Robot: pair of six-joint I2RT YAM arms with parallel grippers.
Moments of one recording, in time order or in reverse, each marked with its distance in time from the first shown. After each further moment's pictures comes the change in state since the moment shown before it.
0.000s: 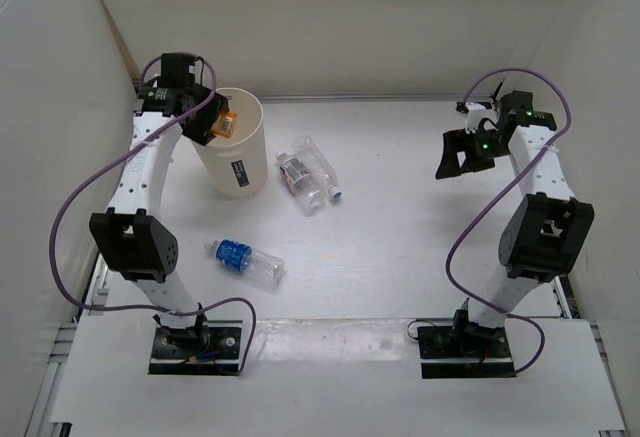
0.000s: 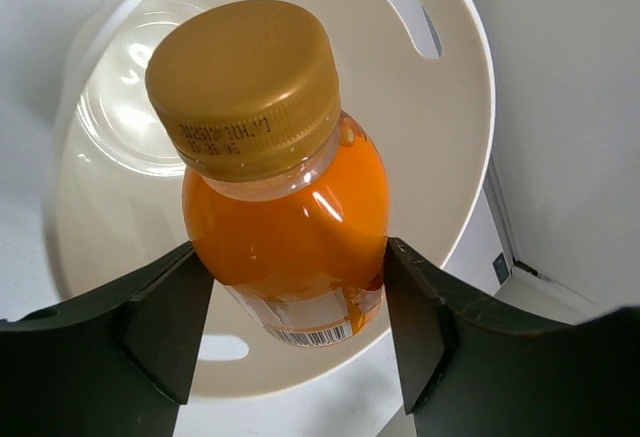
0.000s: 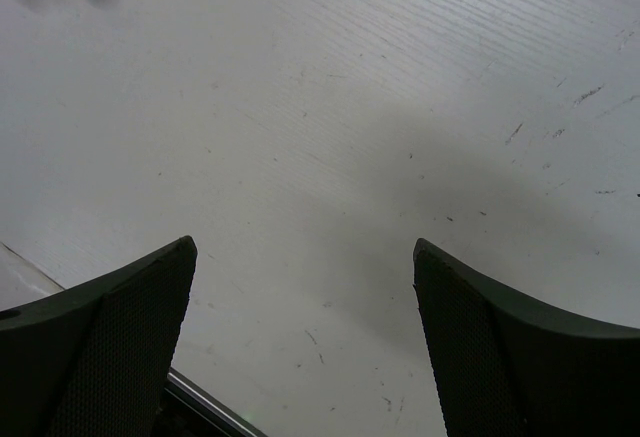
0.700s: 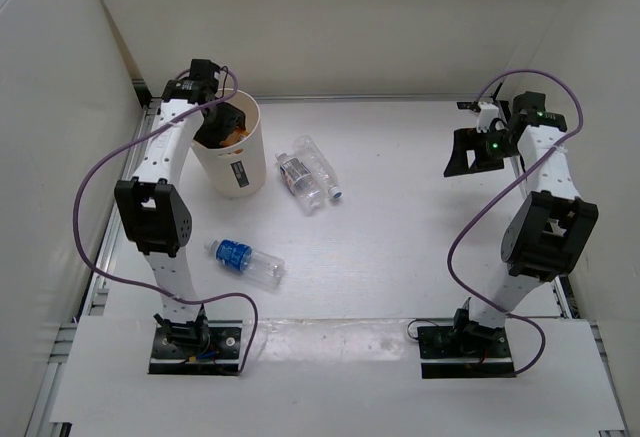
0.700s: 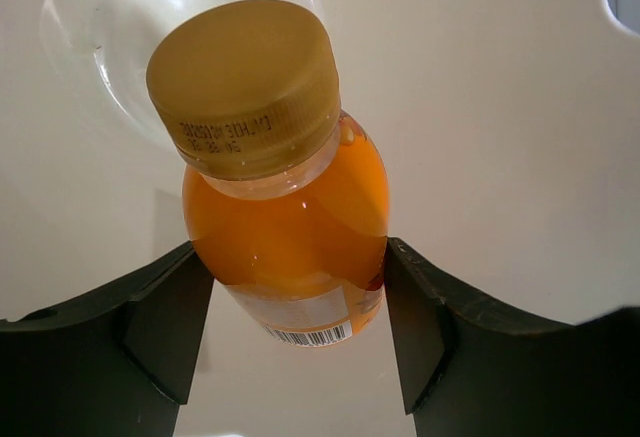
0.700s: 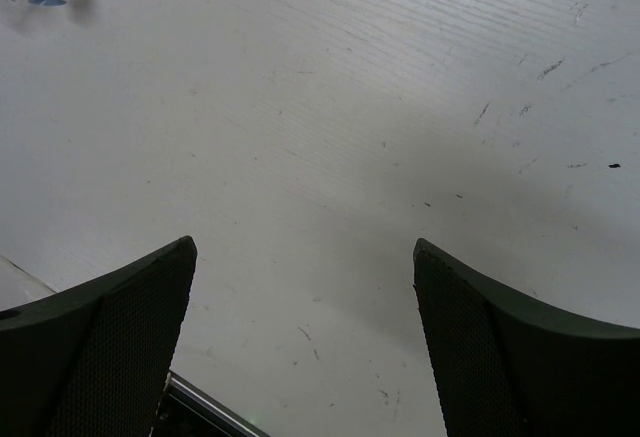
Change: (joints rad) left arm -0.045 0.232 0.127 -0.142 0.011 0.014; right arm -0.063 0.020 0.016 0.003 -0.006 0.021
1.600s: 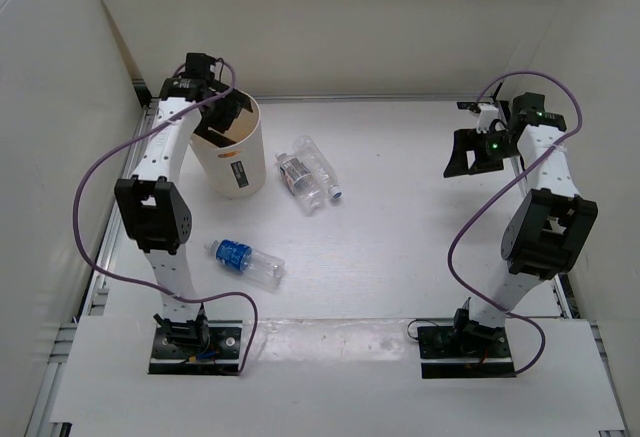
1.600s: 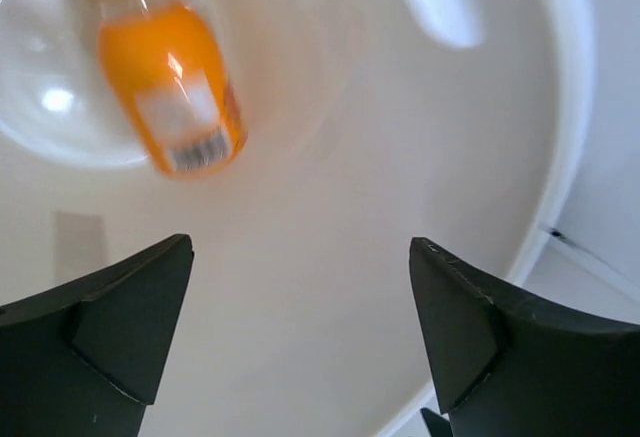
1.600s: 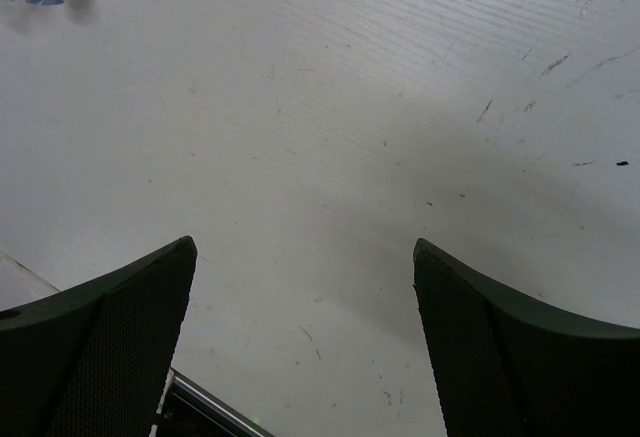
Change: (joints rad) left arm 0.021 0.028 0.027 0.107 0.119 -0.014; right arm -0.003 0.016 0.001 -0.002 -0.002 0.005
